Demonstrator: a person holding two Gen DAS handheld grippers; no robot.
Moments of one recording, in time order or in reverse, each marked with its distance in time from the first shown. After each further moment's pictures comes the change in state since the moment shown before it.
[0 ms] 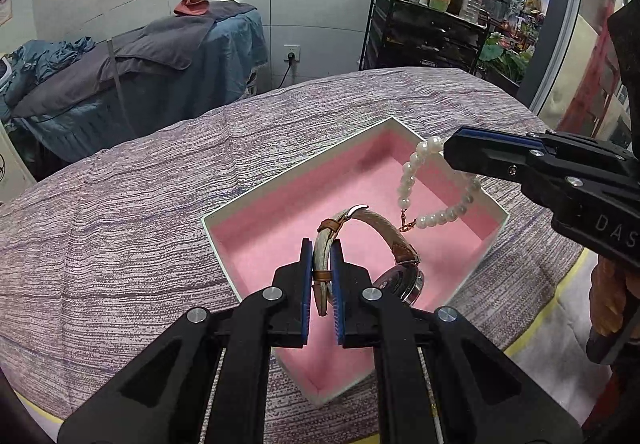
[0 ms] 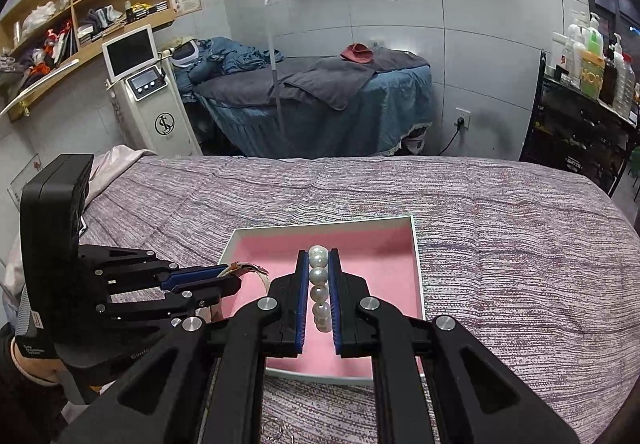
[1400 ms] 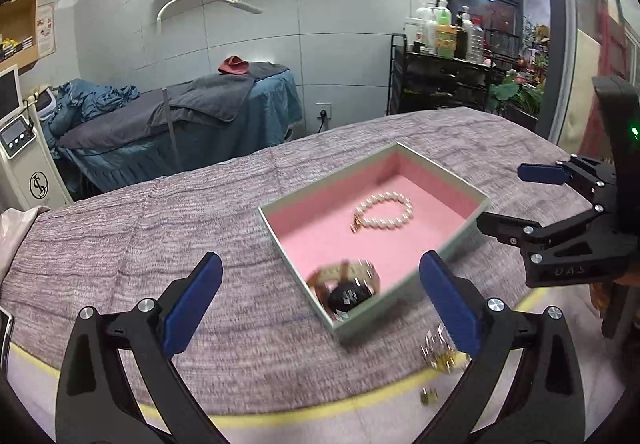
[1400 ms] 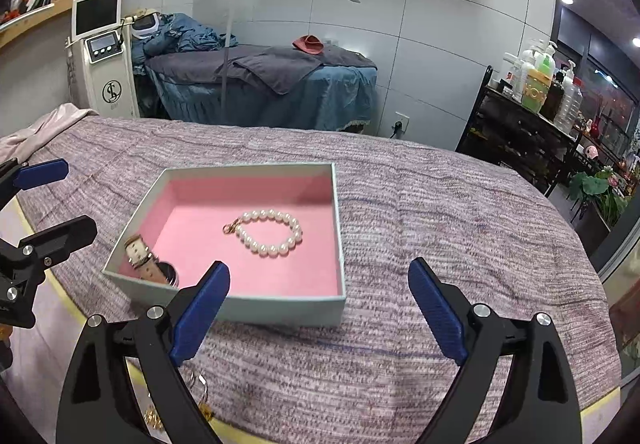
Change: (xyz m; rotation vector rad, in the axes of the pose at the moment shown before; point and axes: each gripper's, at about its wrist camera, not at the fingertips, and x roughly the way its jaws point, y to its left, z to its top) left arm -0.085 -0.015 -0.078 0.028 -0.256 0.144; right arm -0.030 -0.005 -0.067 -0.123 -0.001 -0.255
